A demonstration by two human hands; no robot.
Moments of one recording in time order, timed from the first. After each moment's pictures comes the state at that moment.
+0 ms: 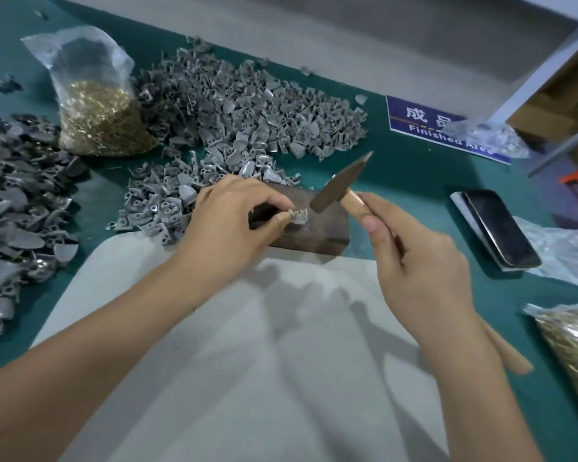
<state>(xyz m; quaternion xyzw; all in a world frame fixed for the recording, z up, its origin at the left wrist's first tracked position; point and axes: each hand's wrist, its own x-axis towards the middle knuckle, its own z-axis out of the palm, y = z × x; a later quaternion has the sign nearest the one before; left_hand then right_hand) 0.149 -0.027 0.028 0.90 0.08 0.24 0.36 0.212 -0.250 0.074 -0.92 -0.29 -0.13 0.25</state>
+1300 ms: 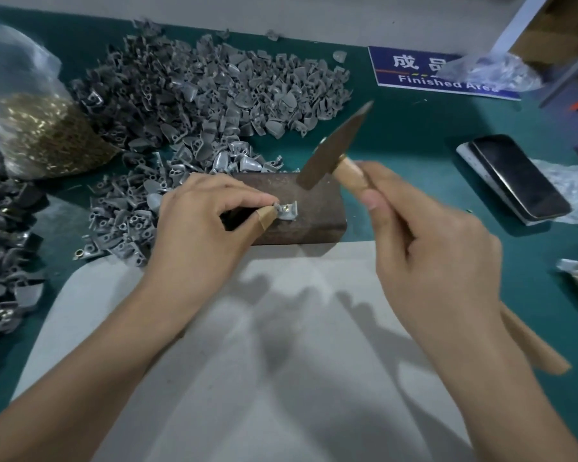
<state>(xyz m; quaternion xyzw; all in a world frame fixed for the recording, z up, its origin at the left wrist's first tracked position) 0.151 -0.026 0.027 0.89 0.07 0.25 0.38 0.201 -0.244 0.066 -0.91 -0.24 -0.24 0.25</state>
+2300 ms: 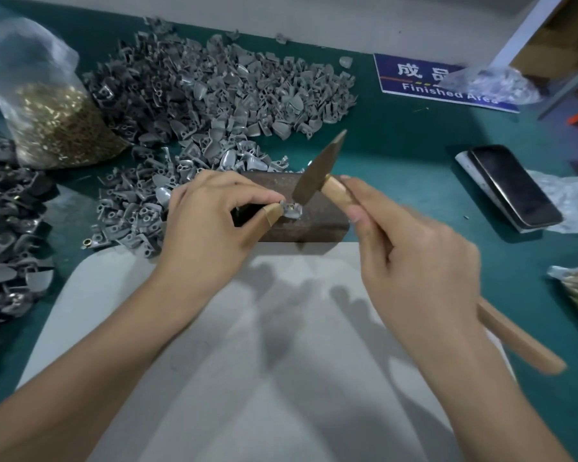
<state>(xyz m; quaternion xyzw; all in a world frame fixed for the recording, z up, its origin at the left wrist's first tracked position) 0.149 -0.029 0.032 0.89 0.10 0.23 0.39 0.193 -0.238 0.062 -0.92 -0.25 -0.22 0.23</state>
